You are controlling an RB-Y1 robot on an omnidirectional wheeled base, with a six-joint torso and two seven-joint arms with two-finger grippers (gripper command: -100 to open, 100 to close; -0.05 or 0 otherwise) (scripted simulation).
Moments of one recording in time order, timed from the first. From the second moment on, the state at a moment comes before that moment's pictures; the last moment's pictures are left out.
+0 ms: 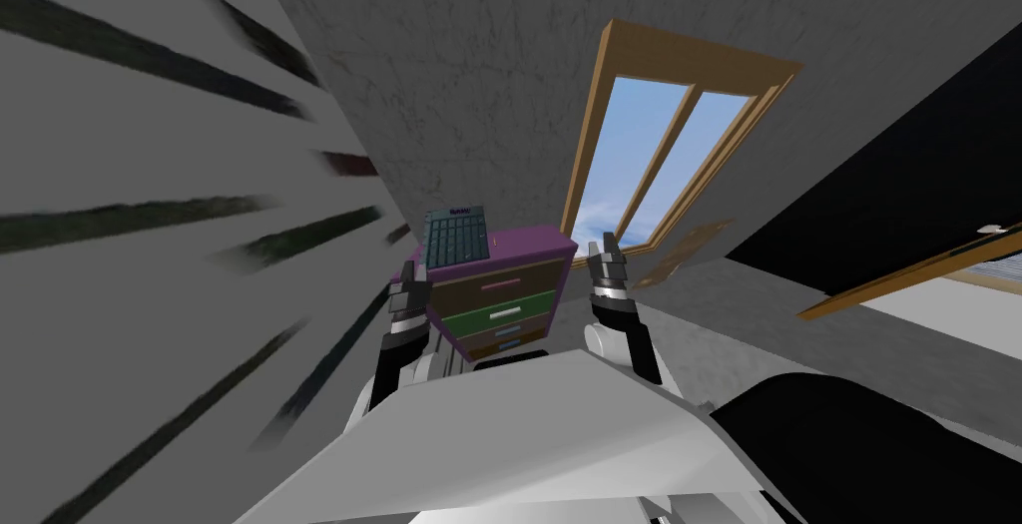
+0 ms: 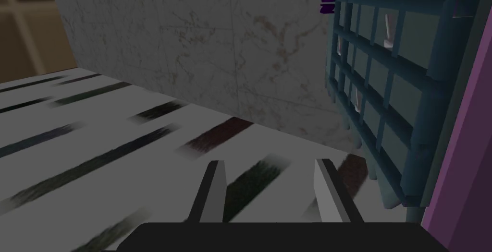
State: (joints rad) left arm 0.51 -0.04 -0.05 -2.22 -0.12 -0.48 0.12; right arm 0.55 0.03 -0.07 -2.36 -0.11 -0.42 0.17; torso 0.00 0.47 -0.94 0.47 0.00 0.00
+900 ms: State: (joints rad) left arm 0.51 0.11 -0.05 -2.24 -0.12 -0.42 0.12; right arm 0.55 0.03 -0.07 -2.35 -0.11 -0.42 0.17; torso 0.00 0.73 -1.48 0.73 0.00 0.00
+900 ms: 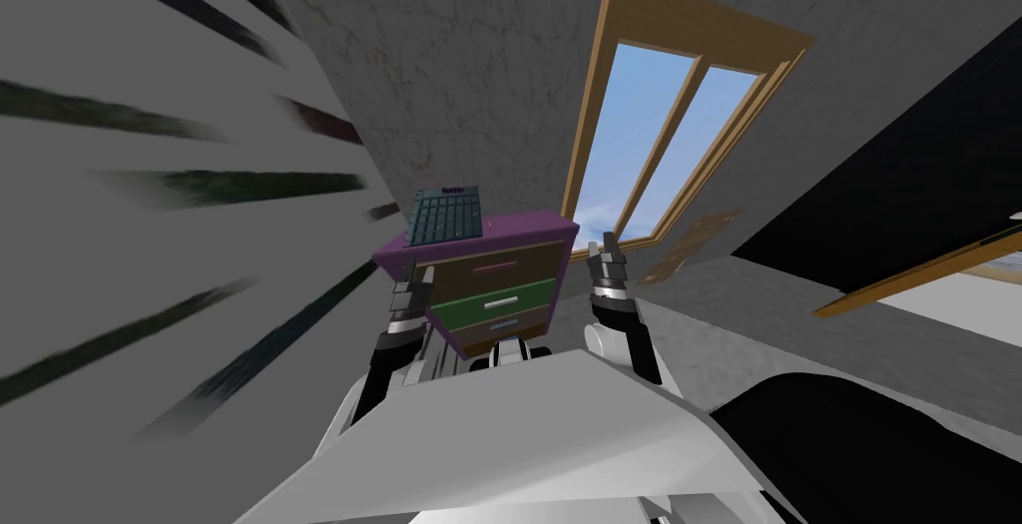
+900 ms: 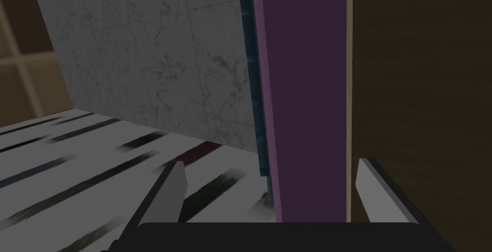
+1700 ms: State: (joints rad) left arm 0.58 0.15 -0.07 -2.29 -0.11 -0.28 0.14; right arm 0.55 0.03 -0.07 -2.35 -0.11 -0.42 0.17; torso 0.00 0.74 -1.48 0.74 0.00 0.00
